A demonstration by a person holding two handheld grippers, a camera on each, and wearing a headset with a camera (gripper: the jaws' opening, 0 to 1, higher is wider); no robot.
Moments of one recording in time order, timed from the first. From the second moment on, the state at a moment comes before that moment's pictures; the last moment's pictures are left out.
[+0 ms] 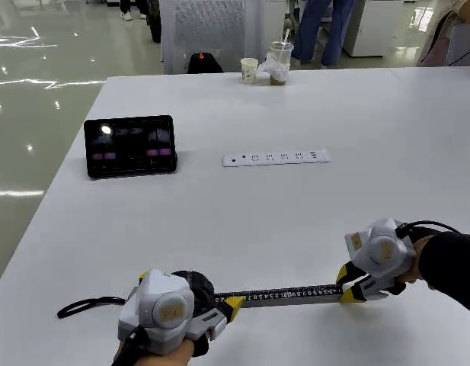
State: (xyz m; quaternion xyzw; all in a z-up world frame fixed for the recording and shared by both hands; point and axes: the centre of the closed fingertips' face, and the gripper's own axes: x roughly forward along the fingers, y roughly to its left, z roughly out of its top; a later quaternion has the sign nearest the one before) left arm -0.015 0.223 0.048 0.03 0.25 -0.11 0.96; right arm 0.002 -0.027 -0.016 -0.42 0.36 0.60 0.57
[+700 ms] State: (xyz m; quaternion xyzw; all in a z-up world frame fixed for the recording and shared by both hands) left arm -0.012 0.249 0.026 -0.04 0.29 -0.03 0.96; right arm 0.000 -0.027 -0.017 -0.44 0.40 0.59 0.54
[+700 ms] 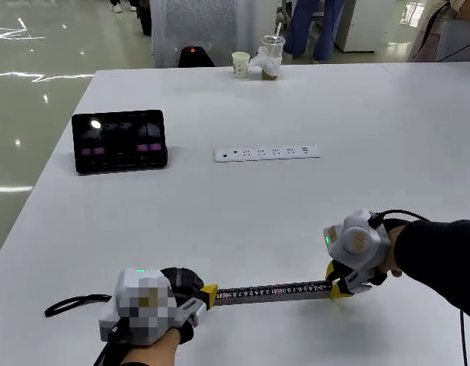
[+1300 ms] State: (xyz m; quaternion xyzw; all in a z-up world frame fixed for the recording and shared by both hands) left arm -0.014 0.245 0.020 -0.06 0.31 -0.03 0.95; right arm 0.001 -0.027 -0.017 -0.44 0.42 0.58 0.54
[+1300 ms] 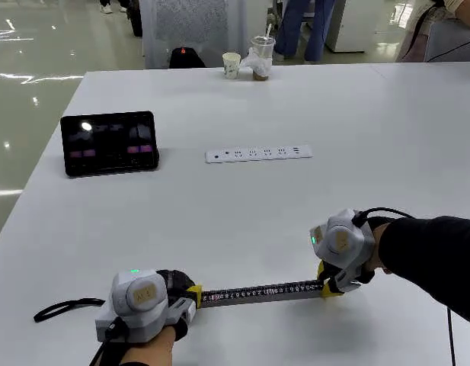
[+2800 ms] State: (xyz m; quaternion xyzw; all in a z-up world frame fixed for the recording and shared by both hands) left arm -0.017 0.245 0.012 0.00 0.34 -0.05 0.94; right arm -0.002 -0.011 -0.018 -0.44 0.43 0.56 0.55
